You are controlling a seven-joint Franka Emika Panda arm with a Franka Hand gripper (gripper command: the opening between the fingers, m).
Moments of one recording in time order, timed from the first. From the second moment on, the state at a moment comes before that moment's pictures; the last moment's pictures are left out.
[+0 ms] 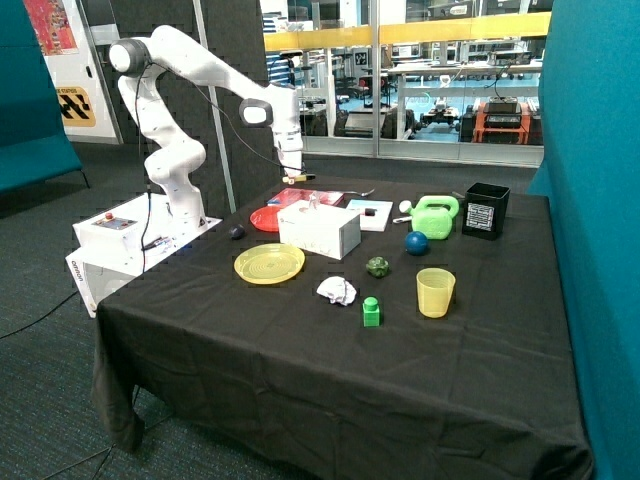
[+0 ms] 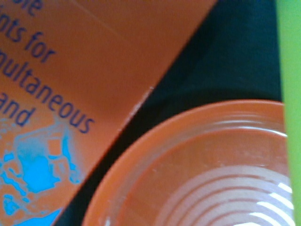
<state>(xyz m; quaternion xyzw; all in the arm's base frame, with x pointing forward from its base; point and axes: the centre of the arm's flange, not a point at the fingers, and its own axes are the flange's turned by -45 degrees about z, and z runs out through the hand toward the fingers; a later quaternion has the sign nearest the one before) 0.397 0.086 0.388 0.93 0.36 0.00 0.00</state>
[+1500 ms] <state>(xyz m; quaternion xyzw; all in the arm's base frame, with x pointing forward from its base) 0.407 0.186 0.315 0.92 0.38 0.00 0.00</state>
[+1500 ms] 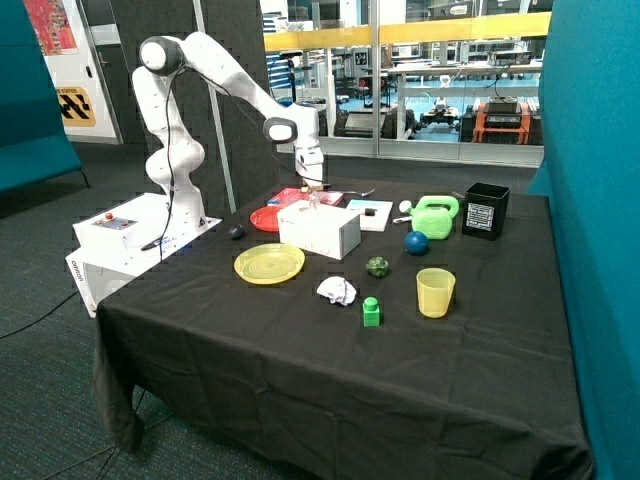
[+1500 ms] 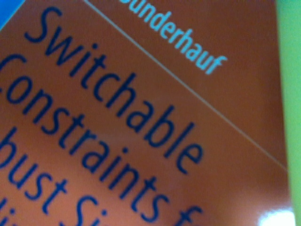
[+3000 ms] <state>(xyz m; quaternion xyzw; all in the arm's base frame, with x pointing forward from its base) 0.410 0.199 0.279 0.93 0.36 0.00 0.00</state>
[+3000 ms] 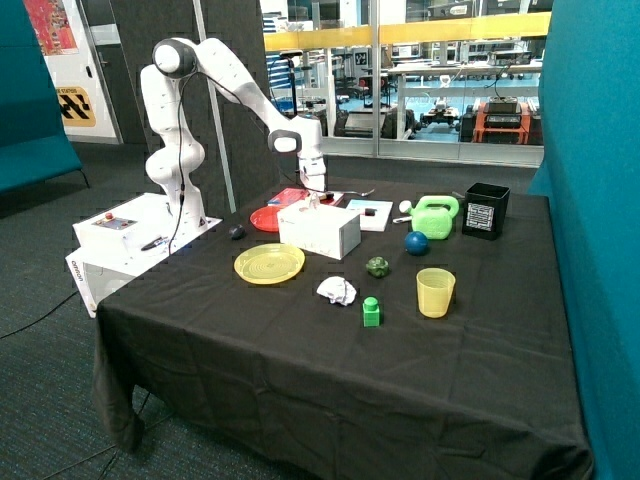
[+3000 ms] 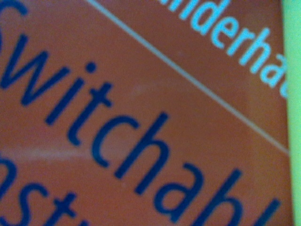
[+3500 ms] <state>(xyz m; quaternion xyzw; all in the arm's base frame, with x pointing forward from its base) 0.410 0.200 0.279 0.93 0.36 0.00 0.00</state>
